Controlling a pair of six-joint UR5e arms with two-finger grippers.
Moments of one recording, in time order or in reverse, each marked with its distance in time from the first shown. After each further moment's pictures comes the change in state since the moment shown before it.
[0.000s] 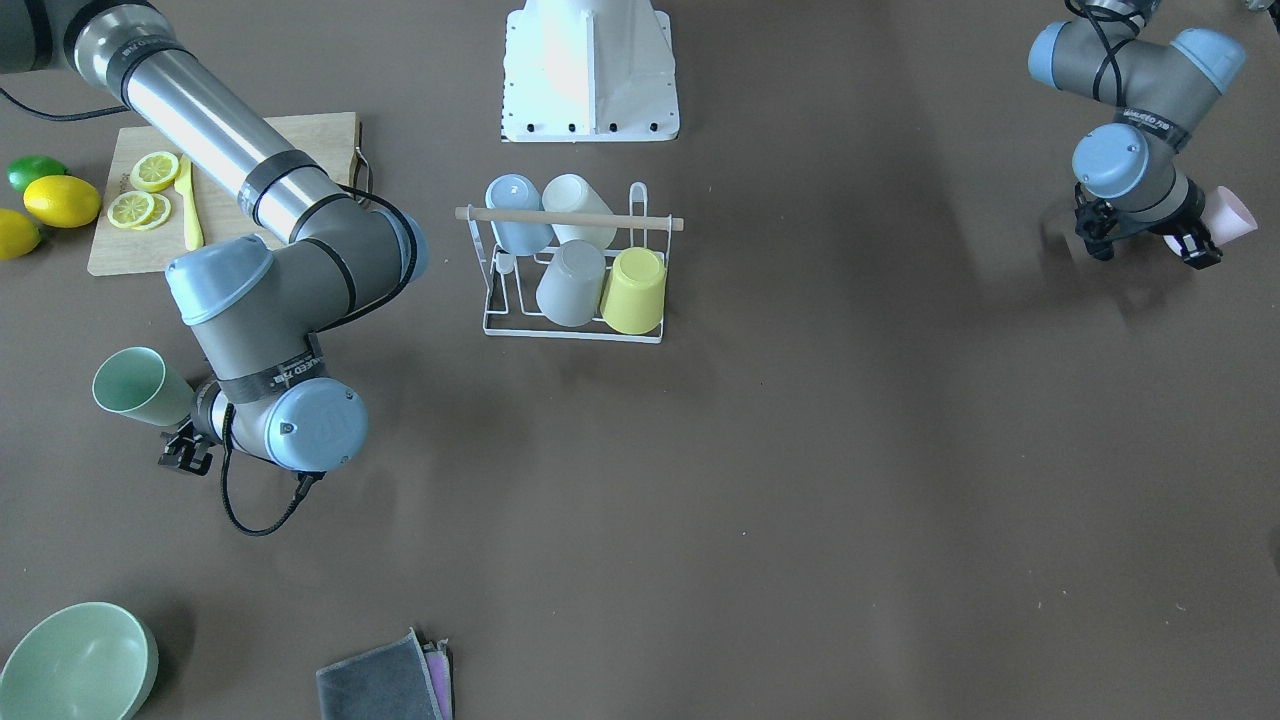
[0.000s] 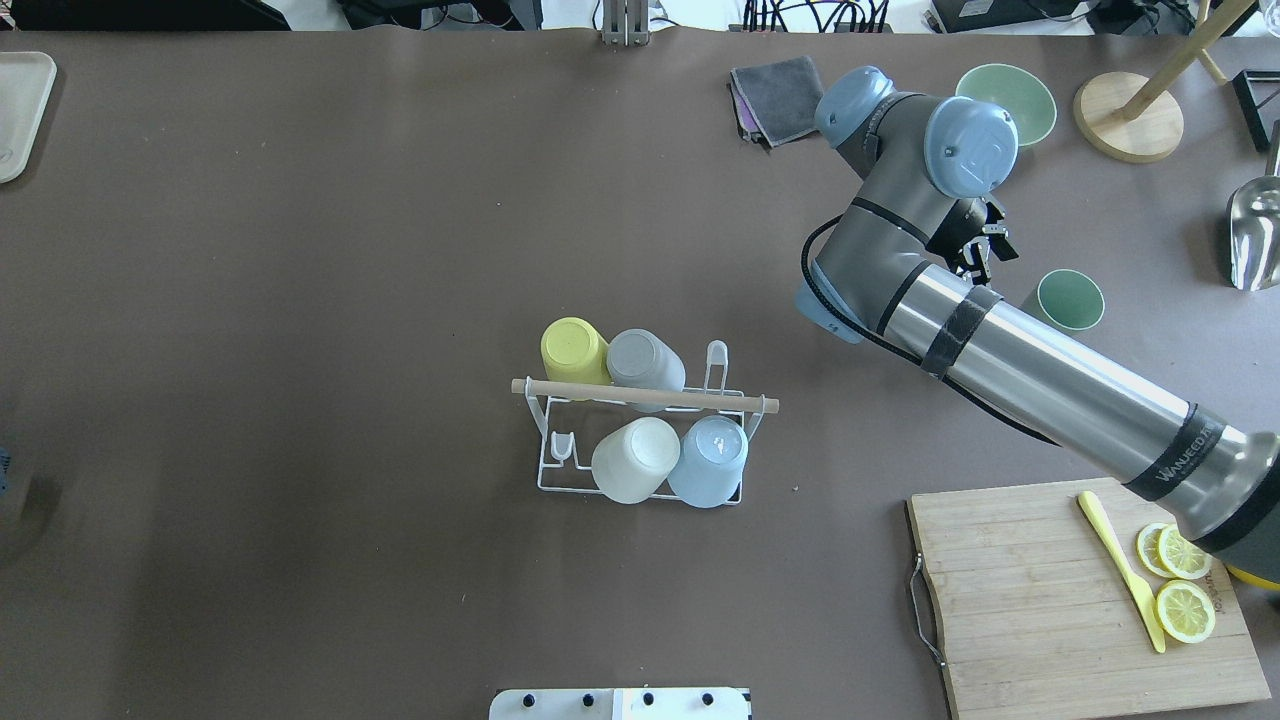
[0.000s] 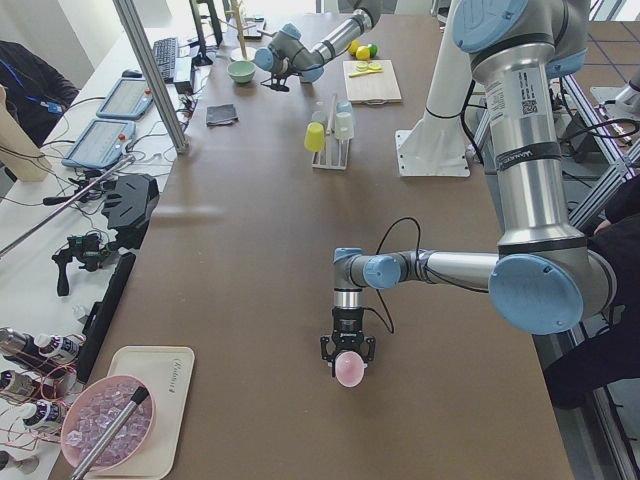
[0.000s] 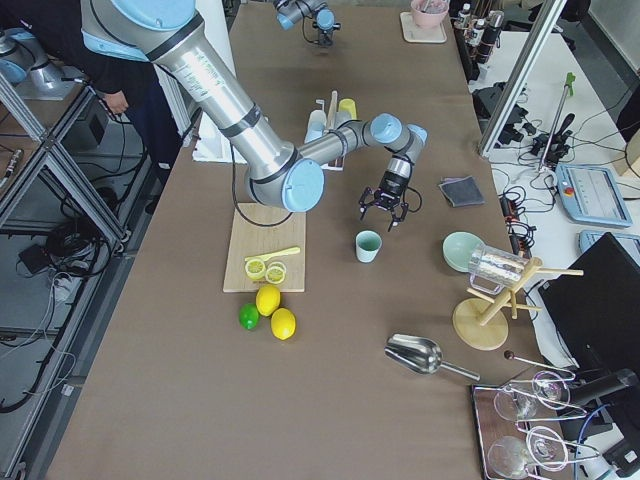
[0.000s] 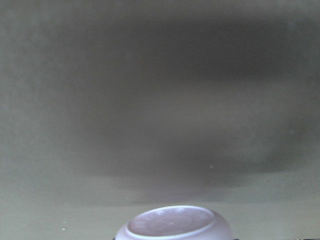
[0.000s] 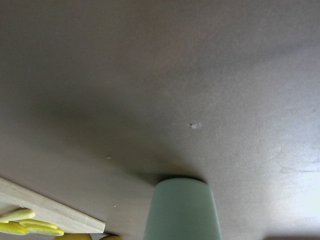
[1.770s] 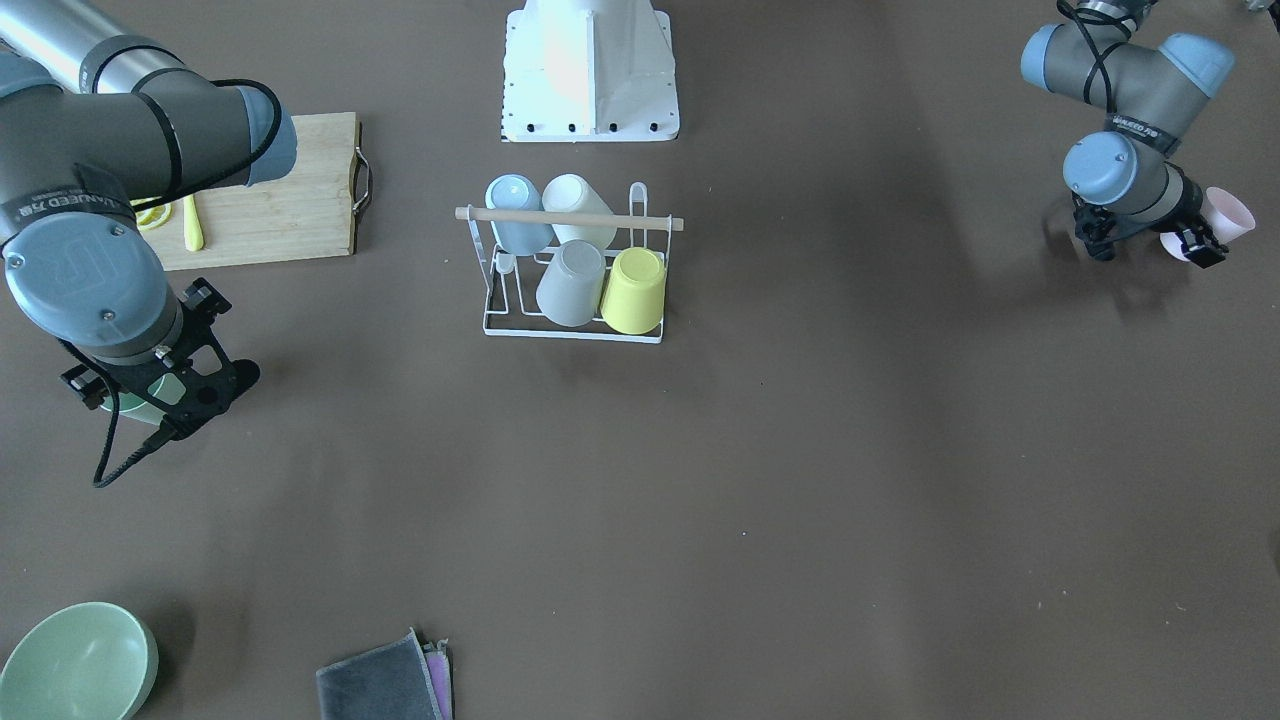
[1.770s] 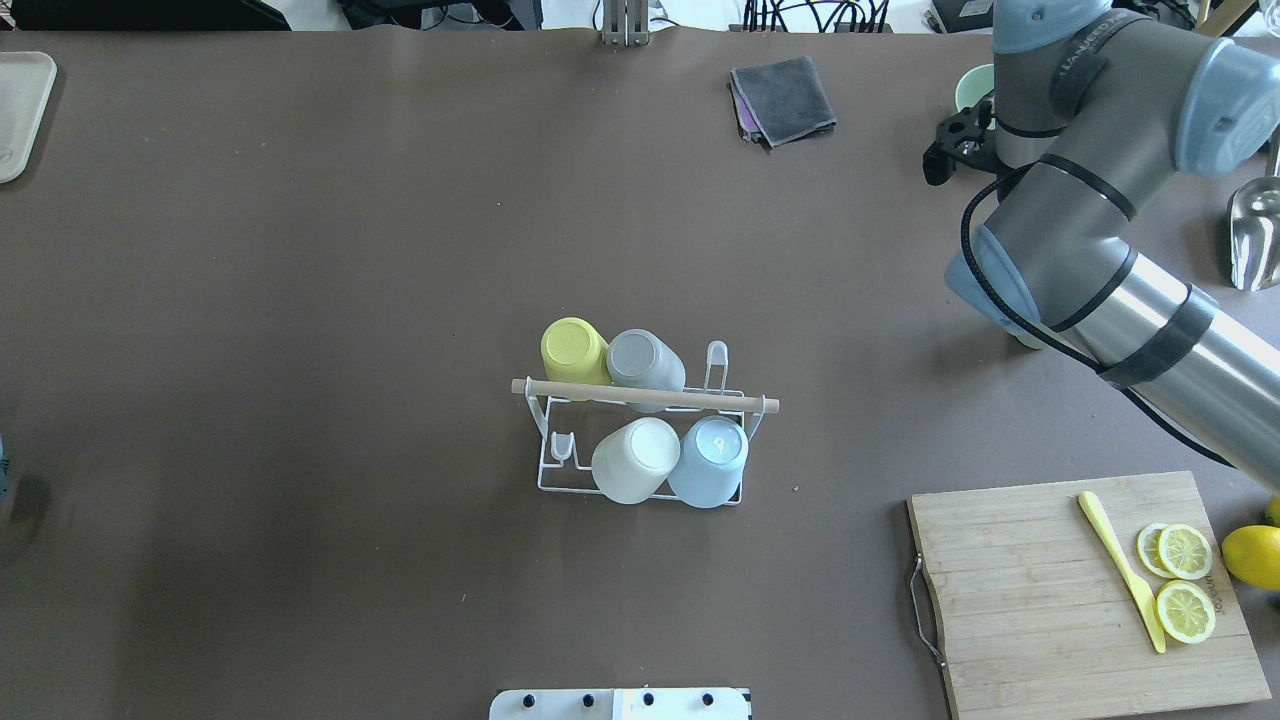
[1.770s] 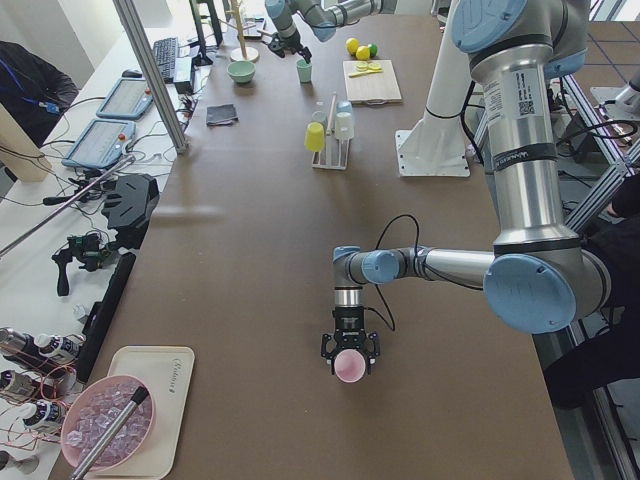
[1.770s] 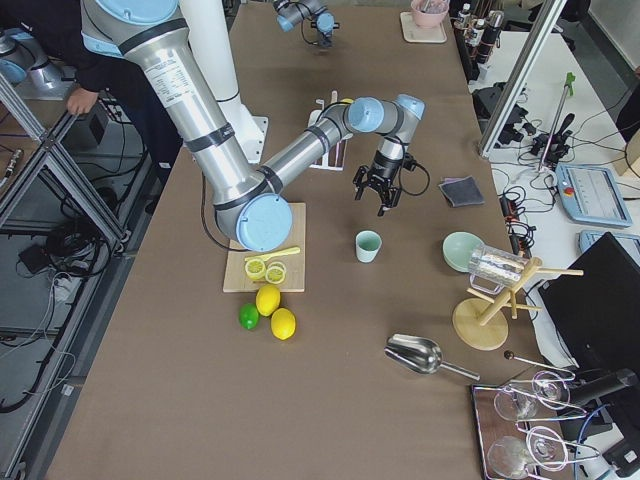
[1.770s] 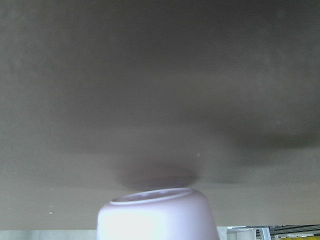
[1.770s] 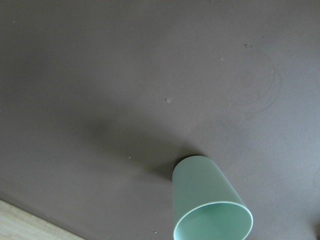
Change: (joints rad) left arm 0.021 -0.020 0.018 0.093 0.000 -0.073; right arm 0.136 -0.220 0.446 0.096 0.254 0.332
